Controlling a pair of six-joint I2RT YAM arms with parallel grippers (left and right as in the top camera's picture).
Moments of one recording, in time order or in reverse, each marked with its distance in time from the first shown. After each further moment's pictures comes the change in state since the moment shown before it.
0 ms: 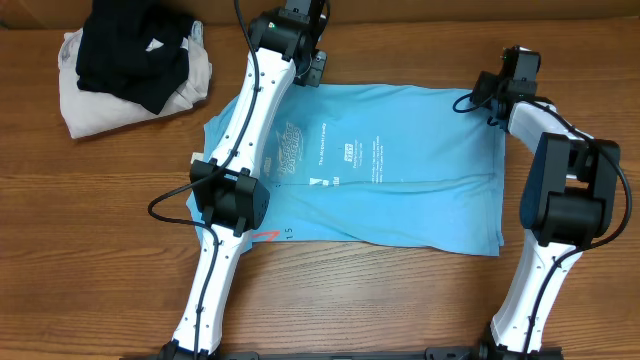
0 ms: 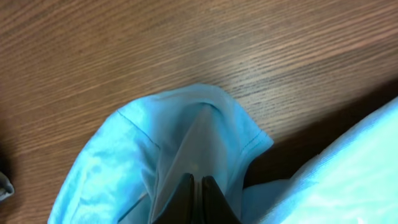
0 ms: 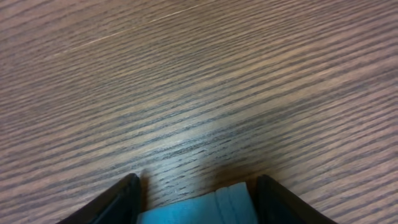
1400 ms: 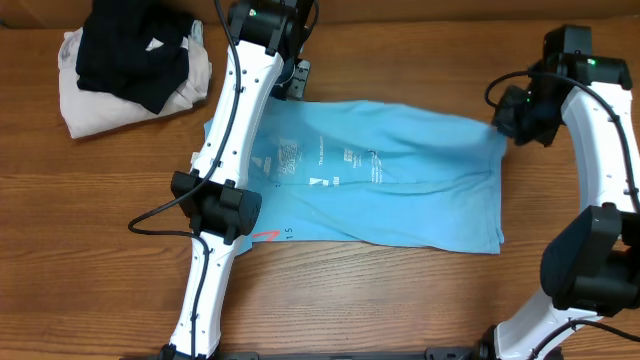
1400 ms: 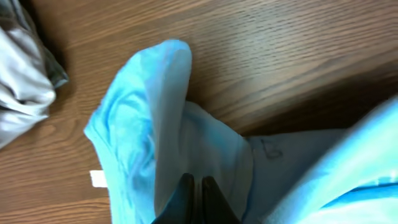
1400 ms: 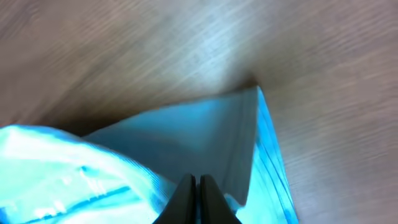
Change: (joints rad) left arm 0.006 -0.151 -0.008 -0.349 -0.026 -0.046; right arm -0.024 -0.417 0.146 -1.119 -0.225 0.128
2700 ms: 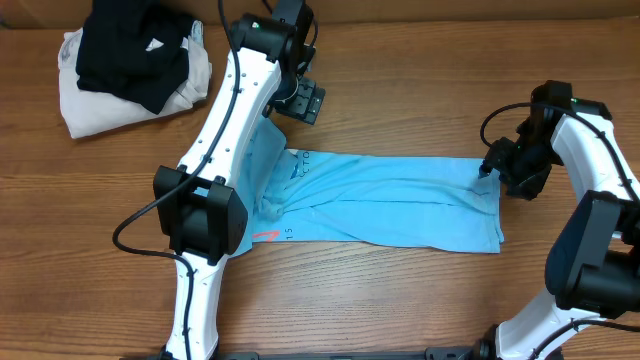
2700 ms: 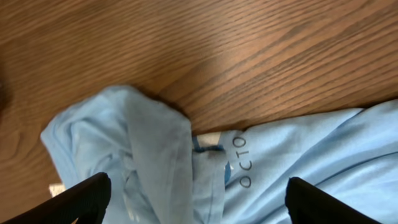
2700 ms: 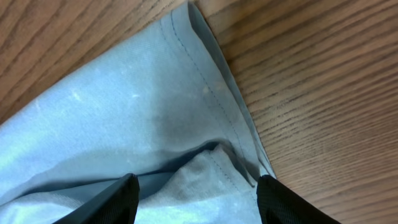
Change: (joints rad) left arm -0.002 -0.227 -0.525 0.280 0.107 0.086; right arm -0.047 0.000 -0.321 0.099 -0.002 0.006
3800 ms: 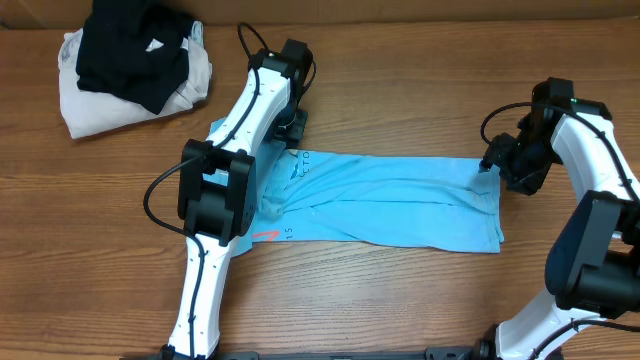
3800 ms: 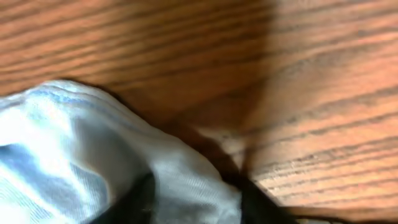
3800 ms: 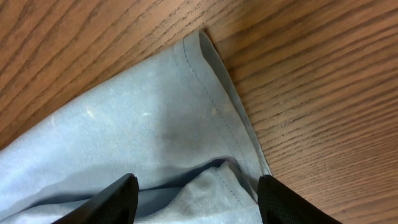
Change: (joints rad) left arm 0.023 0.189 -0.164 0.159 -0.120 -0.117; right arm 0.000 0.000 0.000 0.049 0.000 0.001
